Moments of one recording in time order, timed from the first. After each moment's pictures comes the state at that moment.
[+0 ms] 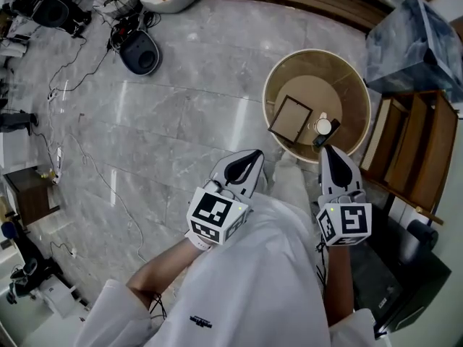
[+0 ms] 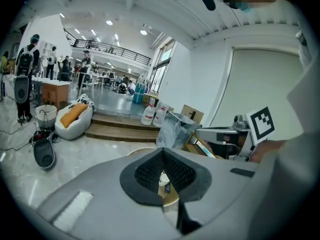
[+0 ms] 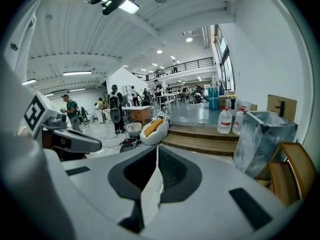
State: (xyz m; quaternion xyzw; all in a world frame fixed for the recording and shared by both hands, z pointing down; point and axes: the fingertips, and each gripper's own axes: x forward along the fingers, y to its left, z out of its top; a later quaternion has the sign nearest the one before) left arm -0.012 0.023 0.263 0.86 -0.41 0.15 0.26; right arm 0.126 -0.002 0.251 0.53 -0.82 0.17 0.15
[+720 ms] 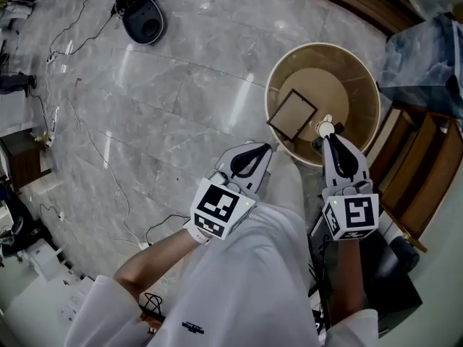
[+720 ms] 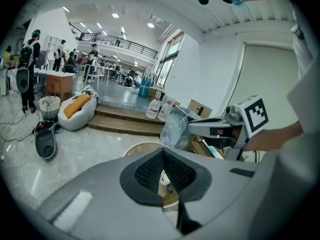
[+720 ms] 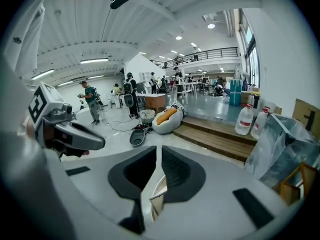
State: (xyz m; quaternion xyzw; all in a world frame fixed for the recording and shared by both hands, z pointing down) left arm 0.020 -0.035 0.312 0.84 -0.43 0.17 0.29; right arm 0.129 -0.085 0.301 0.42 -0.86 0.16 0.23
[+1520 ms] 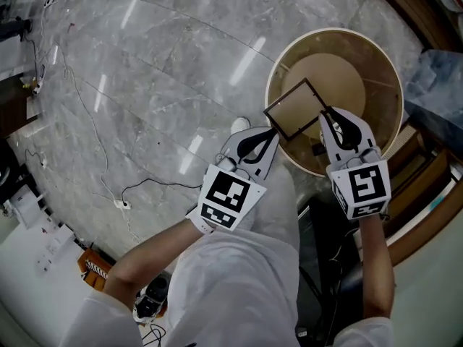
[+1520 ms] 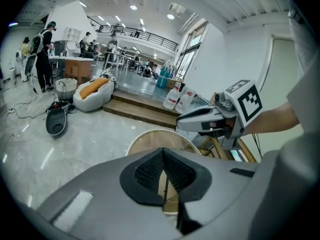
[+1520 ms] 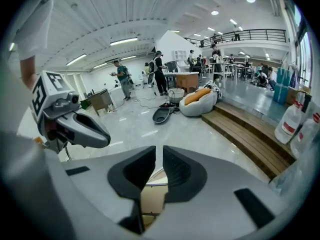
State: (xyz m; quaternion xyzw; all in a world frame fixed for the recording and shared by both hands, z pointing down) left arm 0.029 -0.089 0.481 0.76 -0.50 0.19 0.36; right arm 0.088 -0.164 0.482 0.20 -0.91 0.15 0.33
